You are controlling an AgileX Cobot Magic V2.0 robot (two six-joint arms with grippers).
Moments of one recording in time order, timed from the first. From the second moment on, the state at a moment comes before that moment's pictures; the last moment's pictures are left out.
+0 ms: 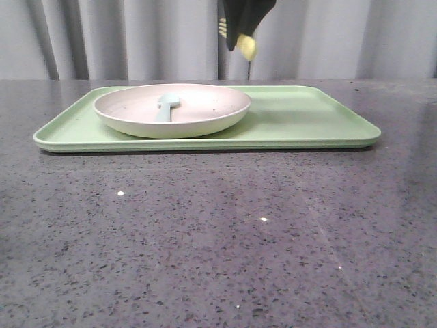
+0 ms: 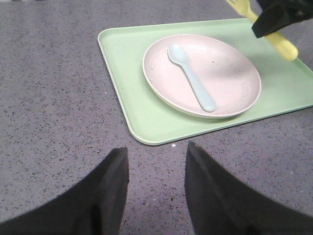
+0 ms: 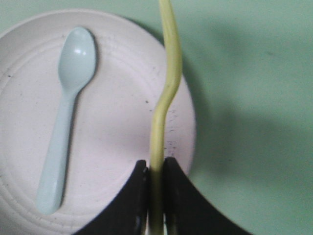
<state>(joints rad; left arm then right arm) -0.23 0.65 -0.76 -0.23 0.70 0.04 0.57 2.03 -2.12 -0.07 1.24 0.41</state>
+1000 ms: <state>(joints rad) -0.23 0.65 -0.76 -0.23 0.70 0.04 0.47 1.97 -1.88 -0.15 1.25 0.37</state>
